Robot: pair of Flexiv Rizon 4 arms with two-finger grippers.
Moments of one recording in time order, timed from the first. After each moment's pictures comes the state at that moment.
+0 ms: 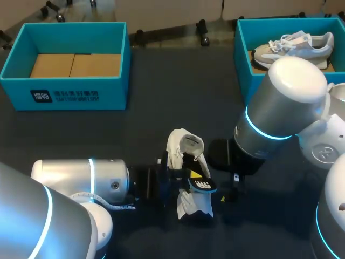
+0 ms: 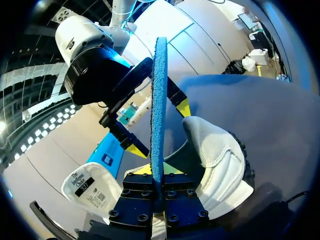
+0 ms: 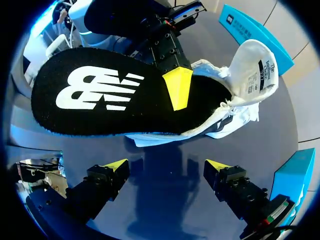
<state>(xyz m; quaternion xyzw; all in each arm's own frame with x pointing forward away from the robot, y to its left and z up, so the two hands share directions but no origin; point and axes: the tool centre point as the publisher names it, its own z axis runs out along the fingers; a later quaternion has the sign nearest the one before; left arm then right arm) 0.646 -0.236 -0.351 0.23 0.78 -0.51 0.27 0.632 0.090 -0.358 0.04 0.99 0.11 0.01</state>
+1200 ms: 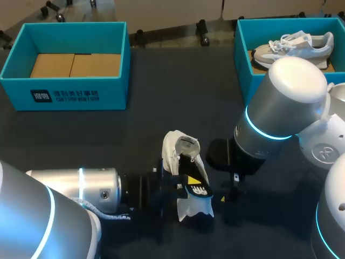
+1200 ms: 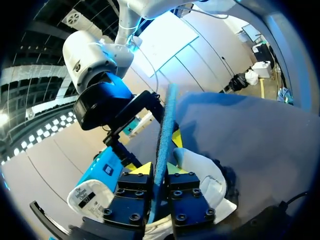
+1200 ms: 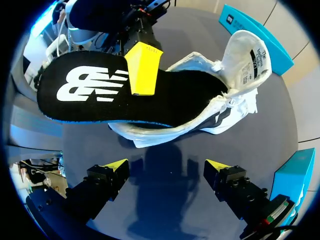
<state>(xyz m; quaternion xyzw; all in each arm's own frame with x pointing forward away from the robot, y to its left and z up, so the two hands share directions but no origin) 0.613 -0.231 -0.328 0.23 0.75 -0.56 0.27 0.632 0.090 -0.358 0.04 0.99 0.11 0.01</state>
